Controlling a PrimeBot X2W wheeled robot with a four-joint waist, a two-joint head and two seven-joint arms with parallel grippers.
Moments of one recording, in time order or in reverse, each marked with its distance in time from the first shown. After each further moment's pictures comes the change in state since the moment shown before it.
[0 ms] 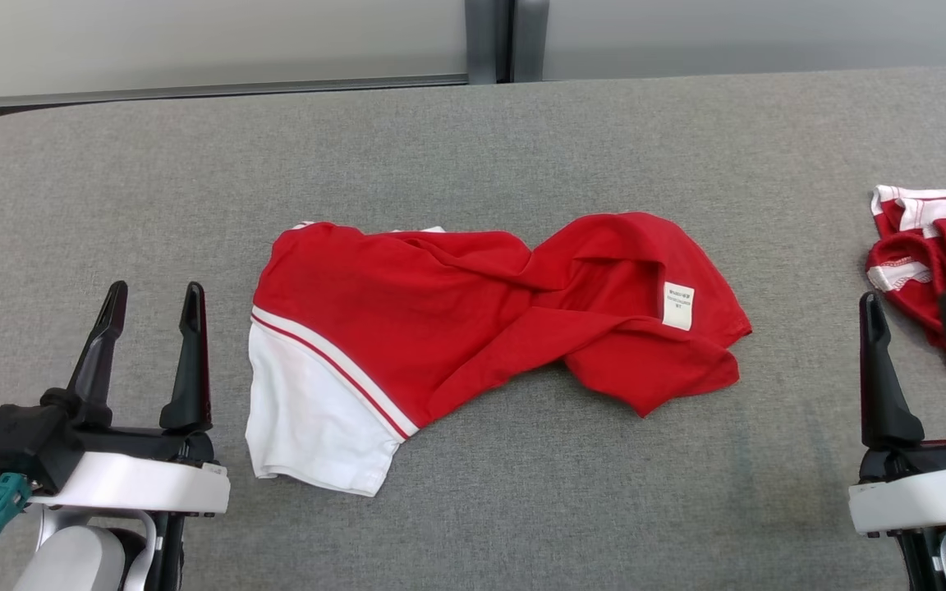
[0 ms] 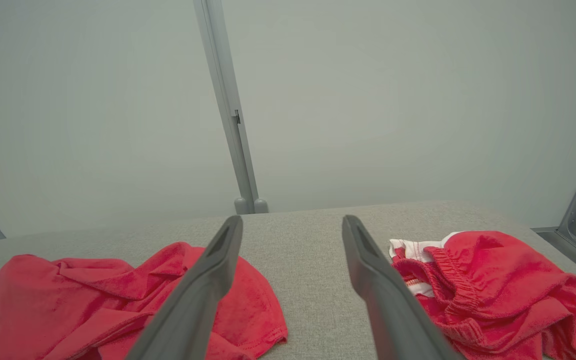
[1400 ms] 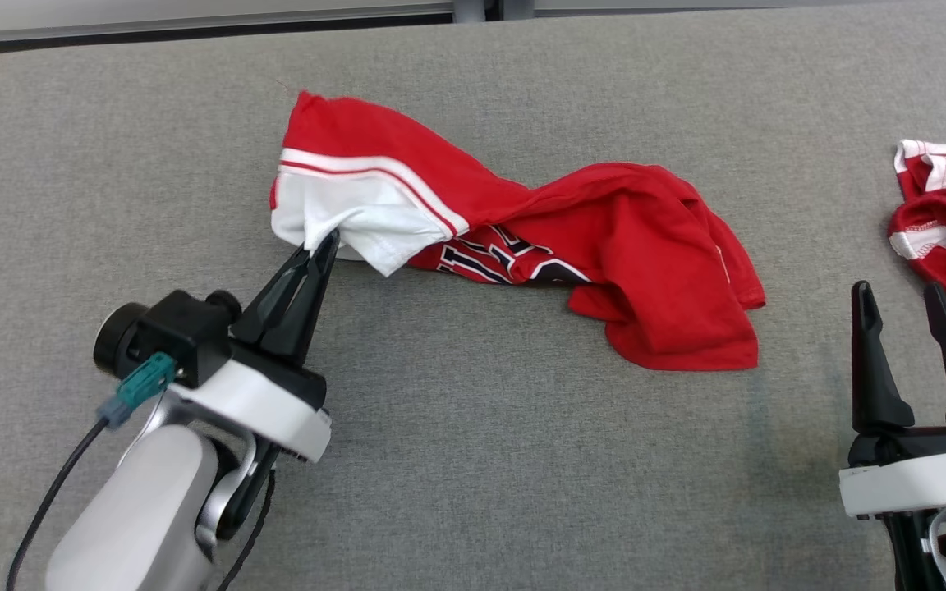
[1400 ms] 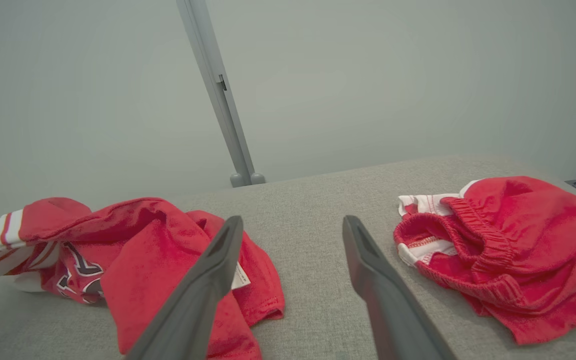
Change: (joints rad) left arm -0.322 -0.047 -0.258 0.252 0.014 -0.183 0.052; right arm -0.045 0.000 0.021 0.085 0.063 0.000 -0.053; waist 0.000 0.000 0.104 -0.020
